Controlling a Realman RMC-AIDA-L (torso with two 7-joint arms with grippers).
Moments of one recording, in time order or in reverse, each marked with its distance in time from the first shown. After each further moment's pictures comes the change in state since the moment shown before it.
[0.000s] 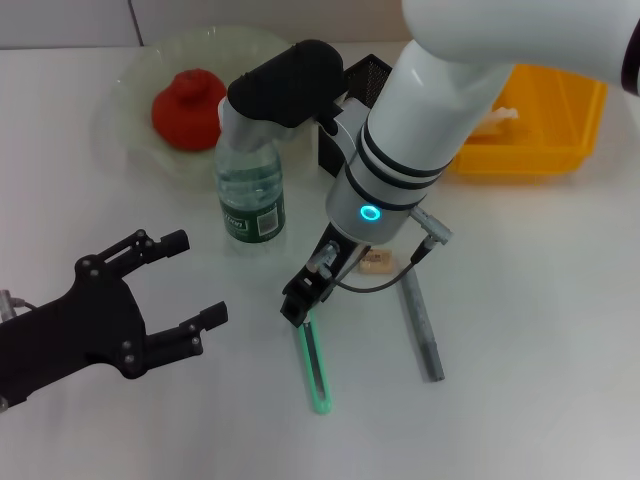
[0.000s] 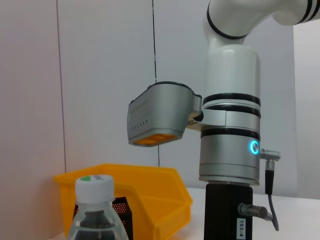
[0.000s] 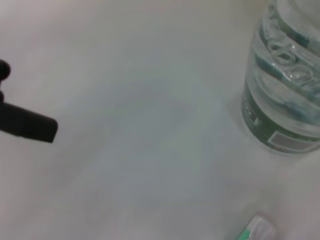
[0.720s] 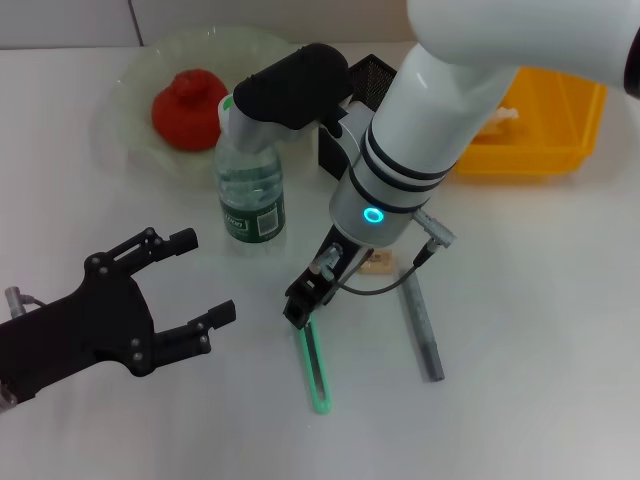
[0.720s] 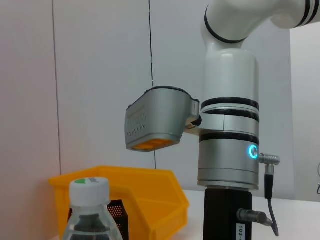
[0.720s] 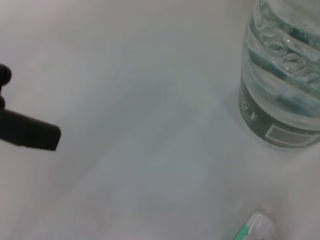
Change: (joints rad) left arm -0.022 0.000 0.002 -0.026 0.001 -0.002 0.011; right arm -0.006 0.000 0.001 0.008 0.007 0.003 0.000
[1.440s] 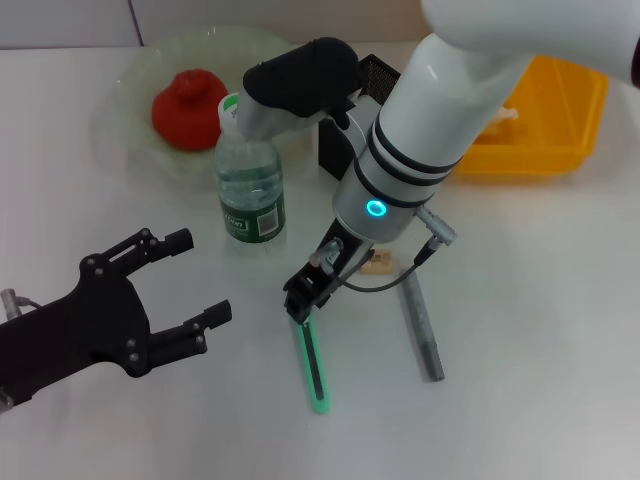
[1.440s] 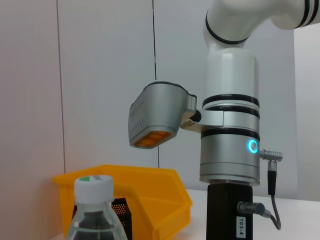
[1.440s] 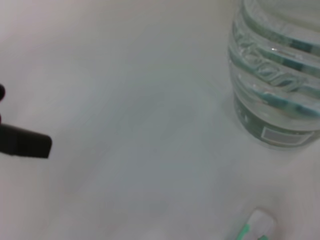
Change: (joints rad) left arm 0.007 0.000 -0.008 0.000 0.001 0.000 0.001; right arm -0.007 0.000 0.057 0.018 0.007 -0.018 0.000
